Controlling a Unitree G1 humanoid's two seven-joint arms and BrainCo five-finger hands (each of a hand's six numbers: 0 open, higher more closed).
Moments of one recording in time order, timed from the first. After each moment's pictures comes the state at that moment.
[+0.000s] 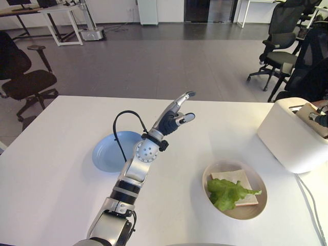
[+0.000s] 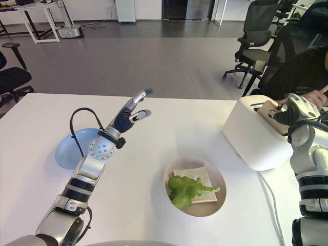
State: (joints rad) left arm -0.45 0.17 -0.21 0.18 0.31 -0.28 -0.10; right arm -0.42 -0.96 -0.05 0.41 -0.59 0.11 0.07
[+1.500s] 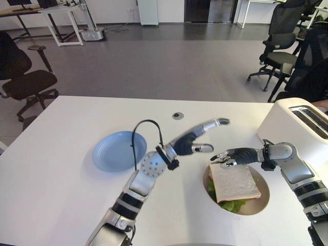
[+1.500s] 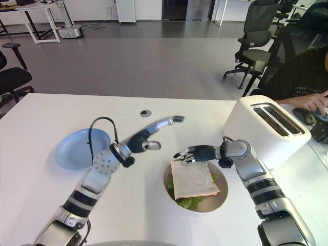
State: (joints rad) left arm -0.27 0.19 -0.50 -0.04 0.06 -0.37 -0.55; right arm -0.41 -0.71 0.31 0.28 0.03 0.06 1.06
